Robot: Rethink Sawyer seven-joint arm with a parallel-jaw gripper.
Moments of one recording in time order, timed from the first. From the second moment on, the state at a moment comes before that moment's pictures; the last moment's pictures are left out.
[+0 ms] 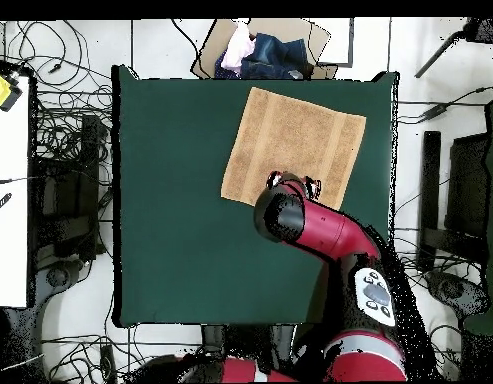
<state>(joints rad) -0.28 -0.55 -0.12 1.71 0.07 0.06 1.51</state>
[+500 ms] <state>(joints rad) -0.28 -0.69 -0.12 1.78 0.07 0.07 1.51</state>
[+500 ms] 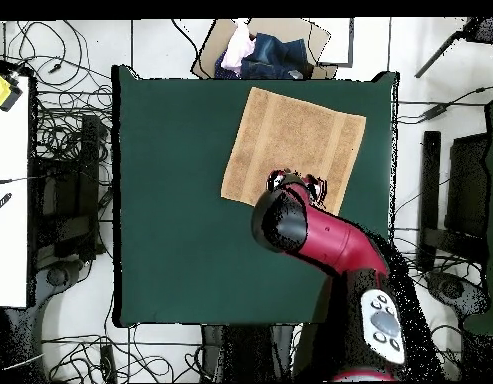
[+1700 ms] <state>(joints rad) -0.44 -0.73 0.03 1.82 0.07 0.14 1.51</state>
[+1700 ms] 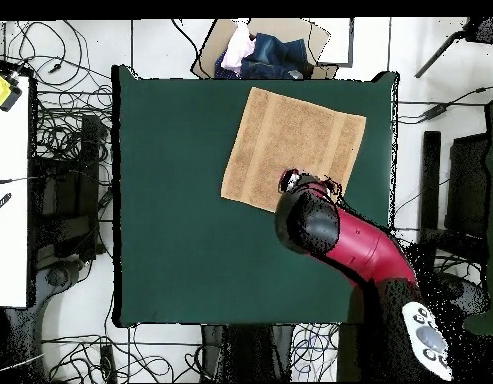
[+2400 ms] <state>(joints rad) -0.41 -0.69 0.03 1.82 0.06 0.14 1.51</state>
